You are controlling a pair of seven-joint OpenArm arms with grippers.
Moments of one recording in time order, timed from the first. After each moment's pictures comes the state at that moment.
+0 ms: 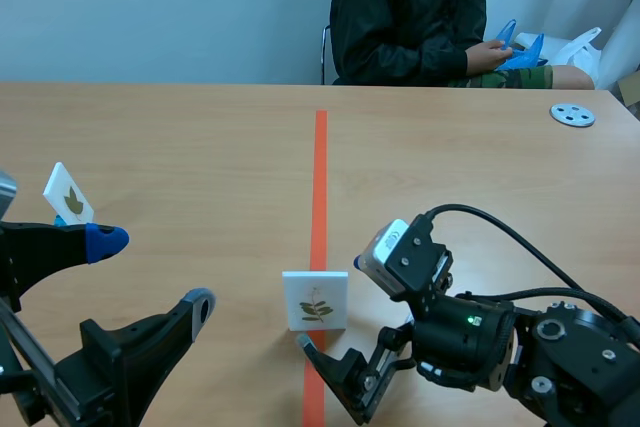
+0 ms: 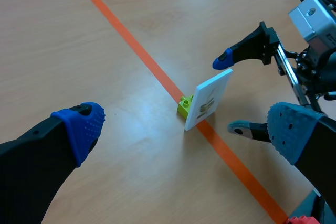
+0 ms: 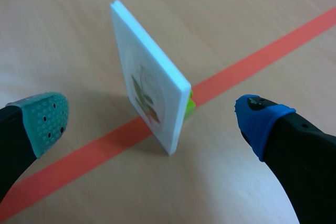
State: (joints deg) left arm 43.2 -27.8 -2.3 114.9 -20.6 -27.1 -2.1; right arm -6.8 19.4 -24.7 72.3 -6.4 31.5 19.4
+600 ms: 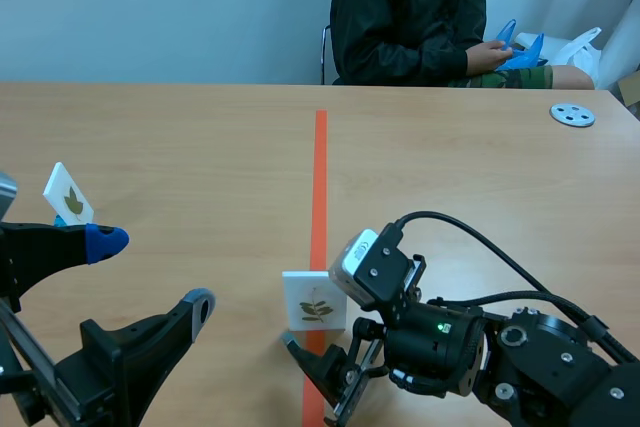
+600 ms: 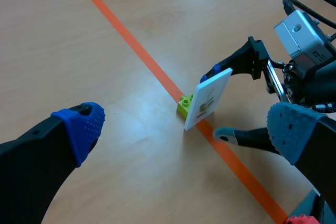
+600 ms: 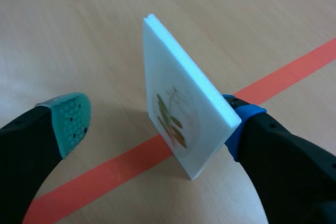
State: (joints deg) left arm 43.2 -27.8 -2.3 114.9 -20.6 -27.1 -2.0; right arm -4.6 18.1 -29.4 69.4 -6.8 29.2 20.7
